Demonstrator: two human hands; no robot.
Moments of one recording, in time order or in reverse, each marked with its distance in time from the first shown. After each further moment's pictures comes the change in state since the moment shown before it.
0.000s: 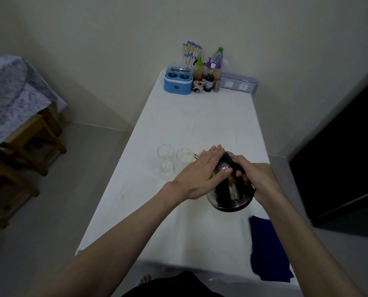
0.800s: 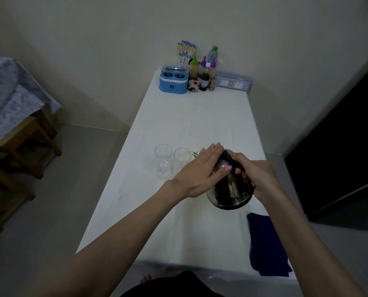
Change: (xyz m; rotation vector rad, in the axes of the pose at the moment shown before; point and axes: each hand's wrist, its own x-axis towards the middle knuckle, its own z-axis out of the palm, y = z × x) left_hand 0.002 0.001 -0.001 -0.020 -0.006 0.017; right_hand 0.000 0.000 -0.002 0.014 0.023 0.012
